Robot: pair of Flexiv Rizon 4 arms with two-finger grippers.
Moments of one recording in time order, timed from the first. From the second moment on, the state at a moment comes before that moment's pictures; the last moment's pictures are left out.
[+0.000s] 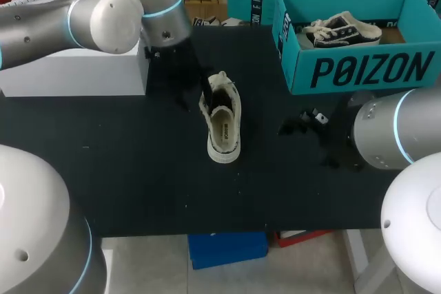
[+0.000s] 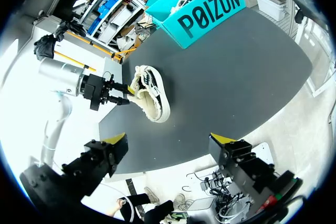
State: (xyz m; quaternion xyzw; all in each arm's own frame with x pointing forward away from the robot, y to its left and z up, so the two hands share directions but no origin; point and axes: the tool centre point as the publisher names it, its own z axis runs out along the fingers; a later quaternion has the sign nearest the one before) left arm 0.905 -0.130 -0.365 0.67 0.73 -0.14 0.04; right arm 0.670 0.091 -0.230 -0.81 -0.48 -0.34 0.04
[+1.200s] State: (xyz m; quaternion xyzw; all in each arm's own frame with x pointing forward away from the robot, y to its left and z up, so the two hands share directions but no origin) left arm 0.913 -0.139 -0.401 0.68 0.73 -0.06 0.06; right arm 0.670 0.091 -0.230 -0.81 -0.48 -0.34 0.04
